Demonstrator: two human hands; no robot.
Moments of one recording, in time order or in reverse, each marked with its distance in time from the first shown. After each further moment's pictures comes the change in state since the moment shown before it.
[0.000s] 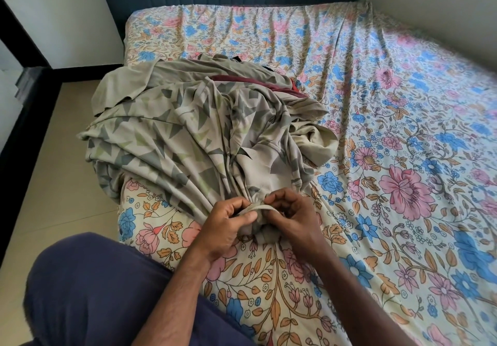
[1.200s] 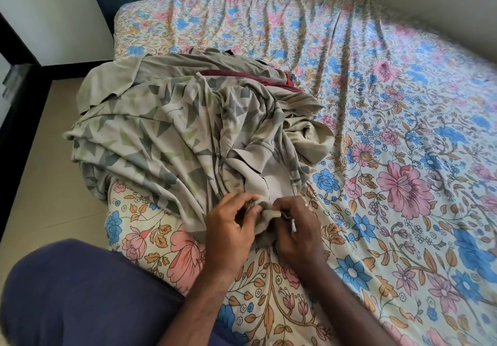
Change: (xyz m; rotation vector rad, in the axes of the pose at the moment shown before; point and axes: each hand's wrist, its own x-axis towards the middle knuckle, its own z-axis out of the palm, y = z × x) left_hand 0.002 -0.011 0.042 0.506 0.501 0.391; right_hand -0.017 0.022 -0.003 -0.477 0.243 -0.390
